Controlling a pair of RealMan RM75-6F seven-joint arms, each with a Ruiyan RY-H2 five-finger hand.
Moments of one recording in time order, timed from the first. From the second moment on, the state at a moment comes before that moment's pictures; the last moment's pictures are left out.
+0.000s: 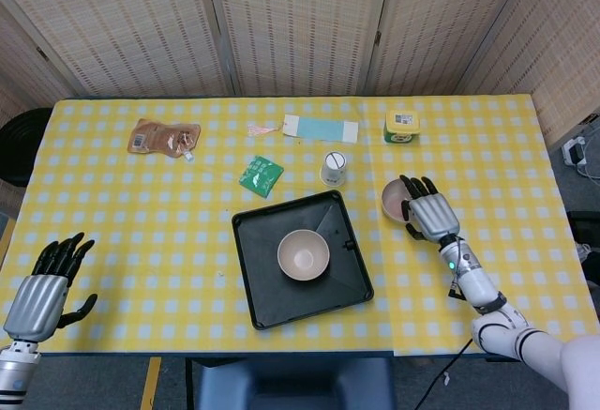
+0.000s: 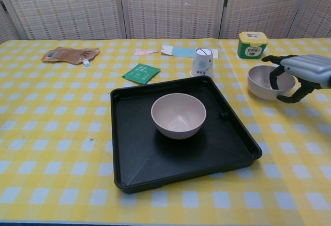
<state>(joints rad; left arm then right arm) -0.15 -1.12 -0.01 -1.62 1.54 1.42 0.04 0.65 -1.60 0.10 -0.93 -1.34 0.89 0.01</state>
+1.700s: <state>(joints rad) -0.13 -1.08 -0.01 -1.64 1.54 1.46 -0.04 0.74 -1.54 0.11 -1.58 -1.32 0.93 -0.44</state>
